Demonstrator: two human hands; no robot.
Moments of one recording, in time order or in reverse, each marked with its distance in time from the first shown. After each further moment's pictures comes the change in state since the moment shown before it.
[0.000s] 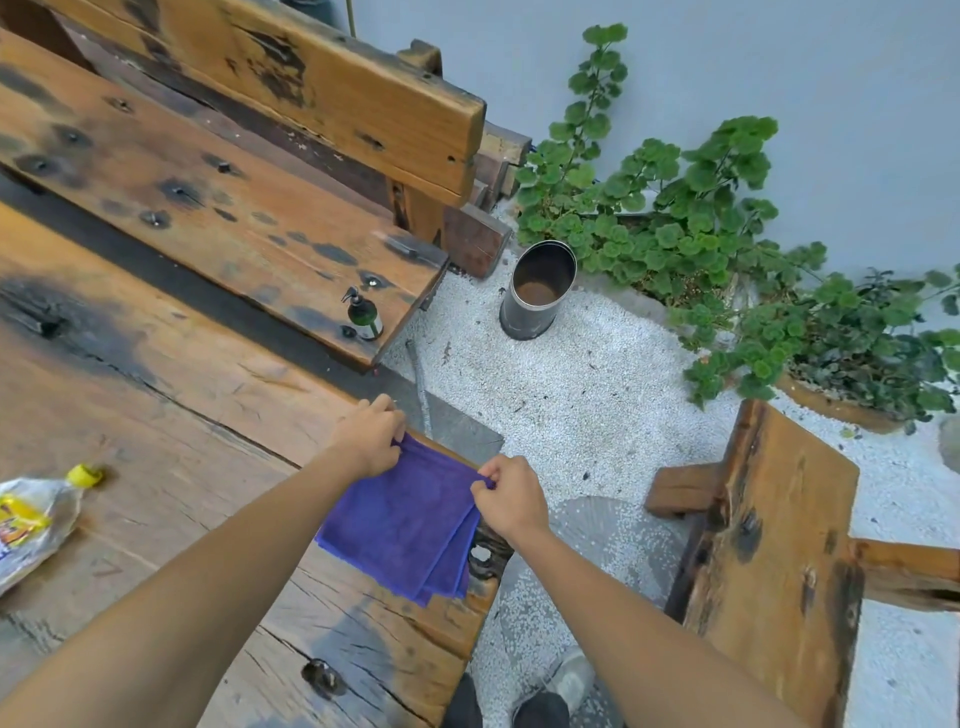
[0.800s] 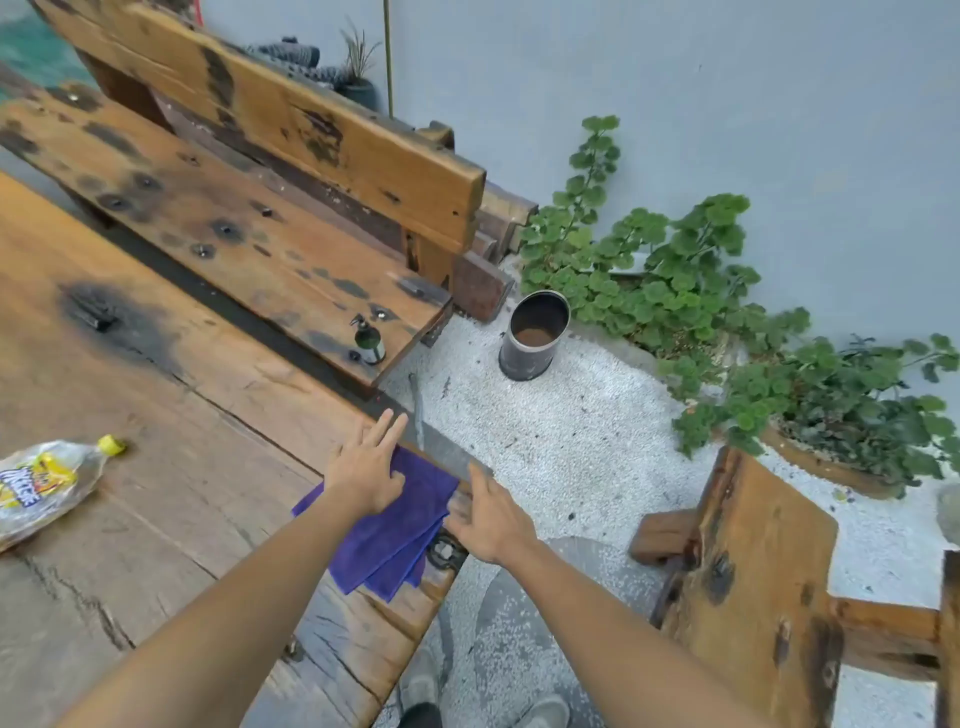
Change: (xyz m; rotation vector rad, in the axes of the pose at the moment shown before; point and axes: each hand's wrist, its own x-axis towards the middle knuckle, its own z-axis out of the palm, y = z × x) left_hand -0.081 0.079 0.012 -0.106 0.117 -0.222; right_hand -0.045 0.030 -0.041 -0.339 -0.221 -0.283
